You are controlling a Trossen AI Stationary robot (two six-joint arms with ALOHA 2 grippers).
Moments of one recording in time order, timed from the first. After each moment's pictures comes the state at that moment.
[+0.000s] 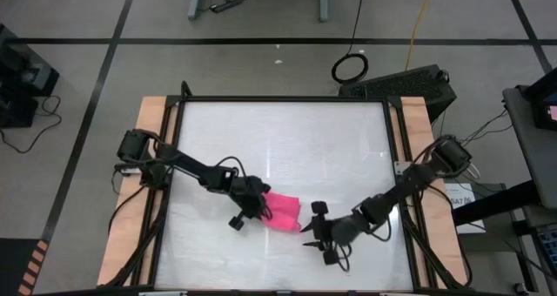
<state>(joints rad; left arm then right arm) -0.16 1.78 0.76 0.18 0.39 0.27 0.59 1.69 0.76 0.34 0.30 0.28</state>
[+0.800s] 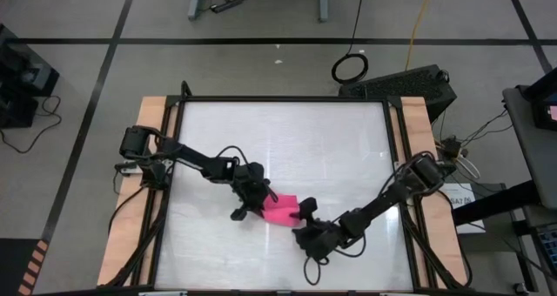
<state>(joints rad) -0.05 1.78 0.76 0.20 0.62 0.11 0.58 1.96 1.02 0.05 0.68 -0.03</state>
